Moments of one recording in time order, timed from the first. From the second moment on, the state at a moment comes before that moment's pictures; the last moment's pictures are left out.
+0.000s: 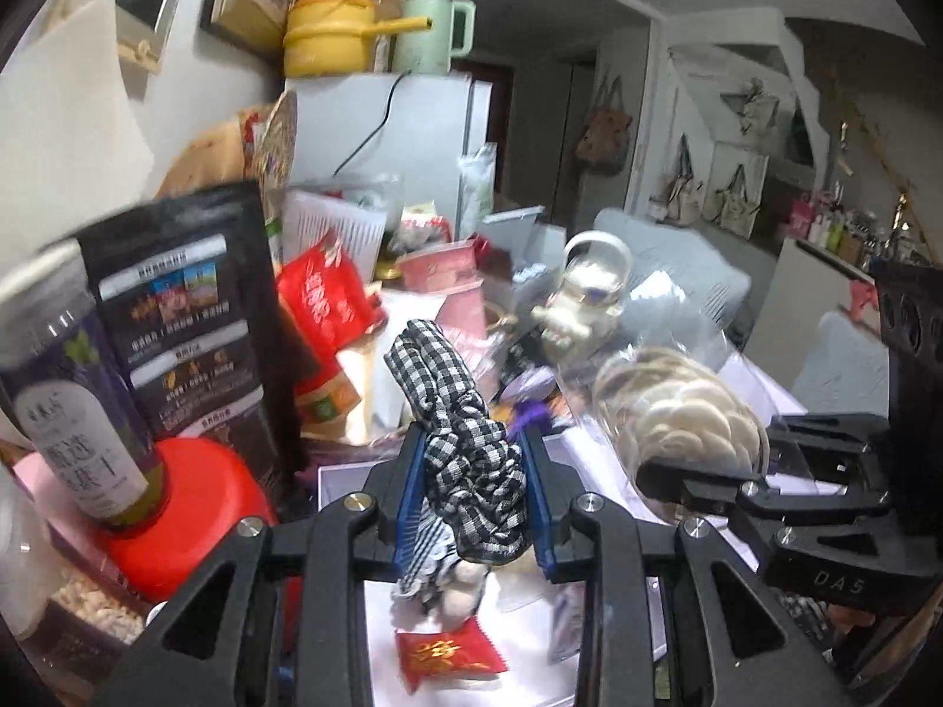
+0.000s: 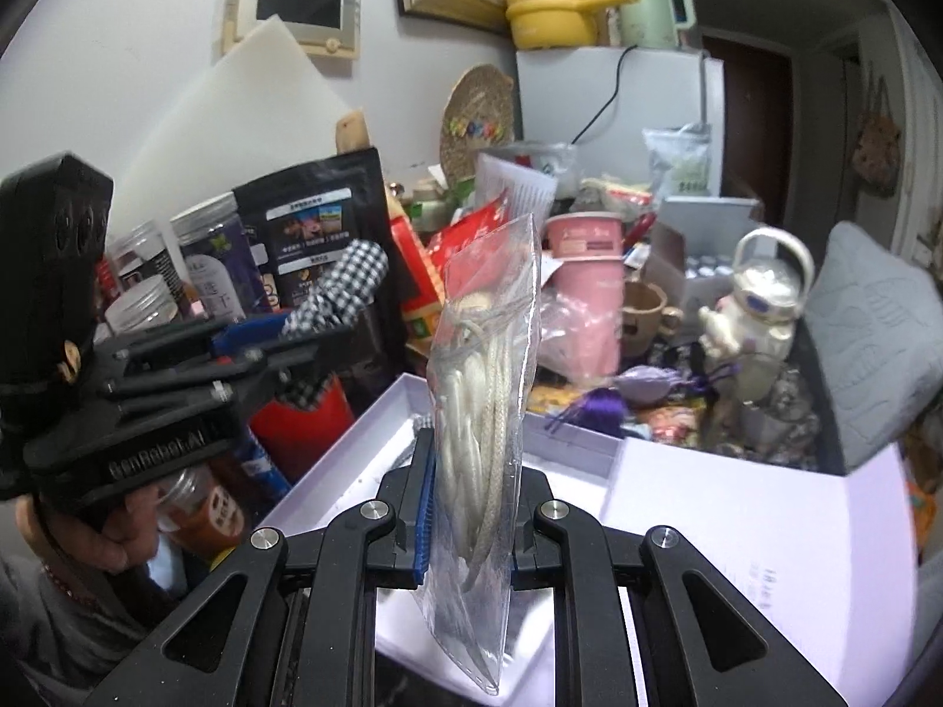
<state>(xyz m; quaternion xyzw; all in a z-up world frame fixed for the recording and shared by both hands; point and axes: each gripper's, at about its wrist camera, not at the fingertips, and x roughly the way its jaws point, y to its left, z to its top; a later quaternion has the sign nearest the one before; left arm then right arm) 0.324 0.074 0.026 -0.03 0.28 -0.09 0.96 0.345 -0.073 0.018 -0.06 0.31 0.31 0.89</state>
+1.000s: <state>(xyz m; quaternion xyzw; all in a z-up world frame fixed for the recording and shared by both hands) 0.388 0.072 -0.067 -0.02 0.41 -0.06 0.91 0.410 -0.058 -0.070 -0.05 0.43 0.31 0.85</state>
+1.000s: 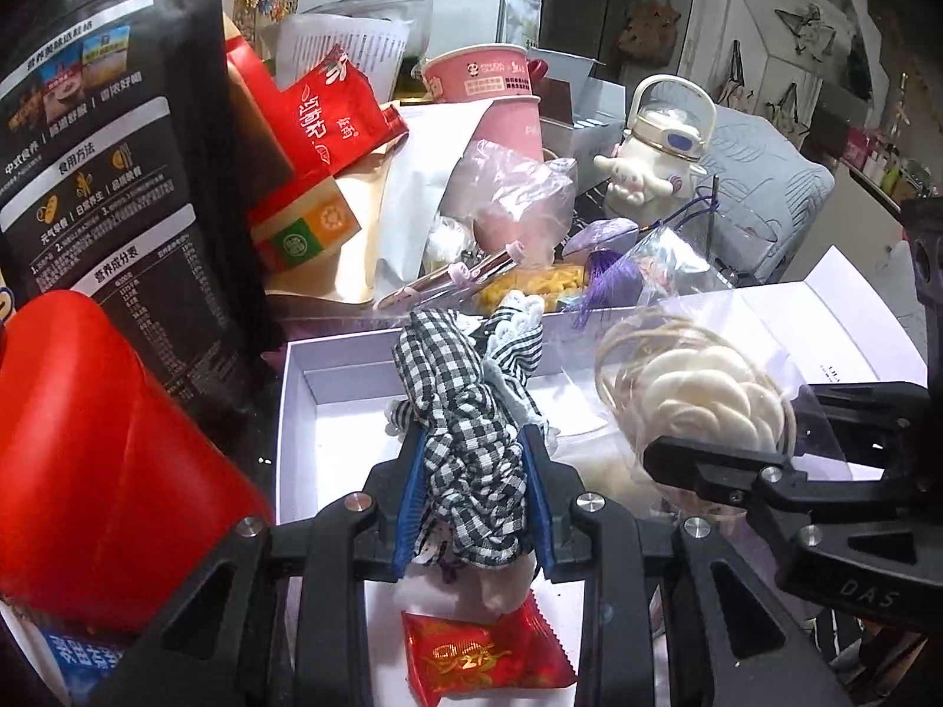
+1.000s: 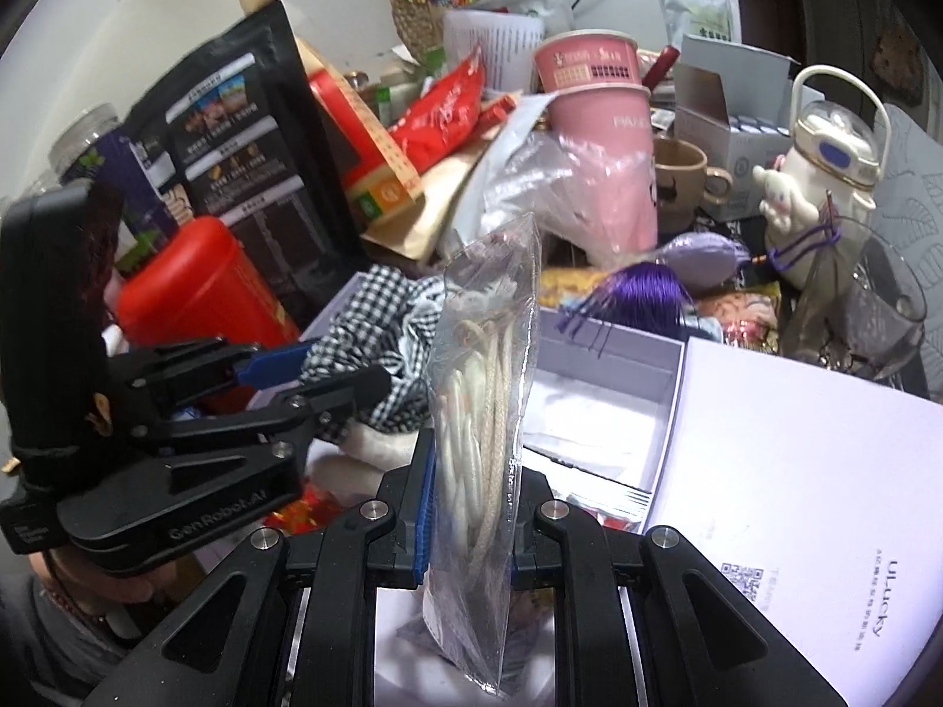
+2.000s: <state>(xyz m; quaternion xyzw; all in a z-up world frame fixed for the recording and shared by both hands) 0.376 0.061 -0.060 -0.04 0.42 -0.02 0.91 0.399 -0.069 -0.069 -0.07 0.43 0.26 0.86</state>
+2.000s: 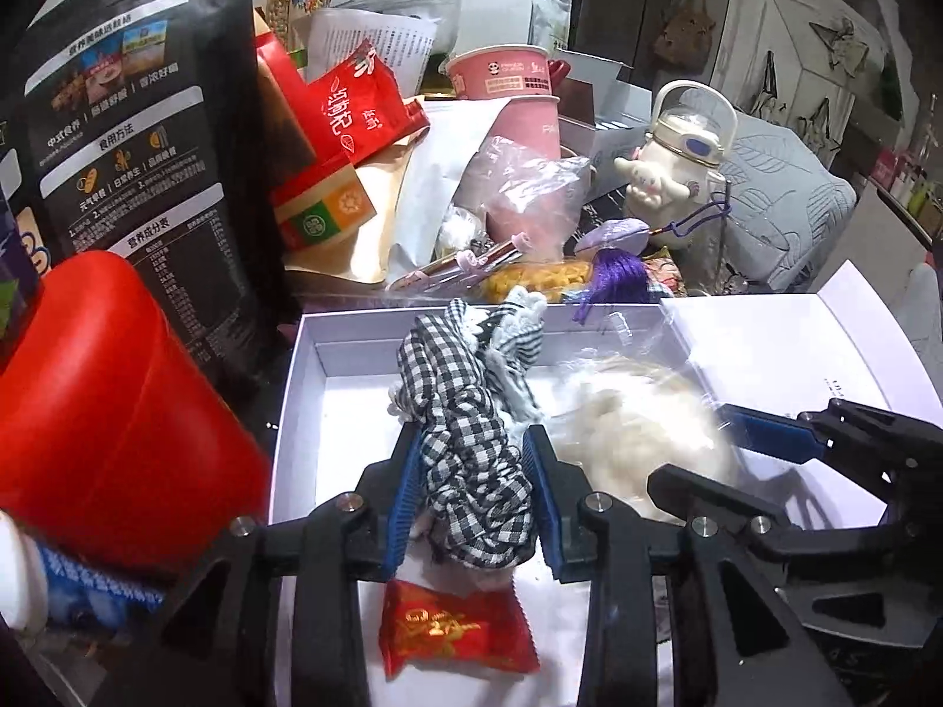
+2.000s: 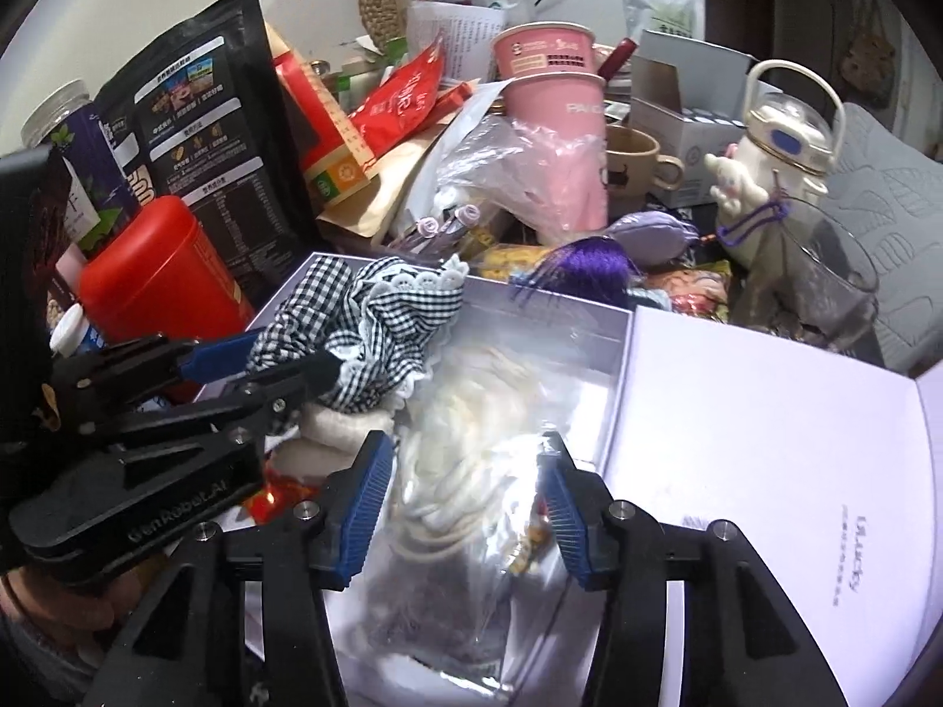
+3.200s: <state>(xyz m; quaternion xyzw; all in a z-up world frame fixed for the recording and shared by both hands) 0.280 0.046 0.052 -0.01 0.32 -0.01 0.95 0.288 -0.105 0.040 -0.06 0.32 0.21 0.92</state>
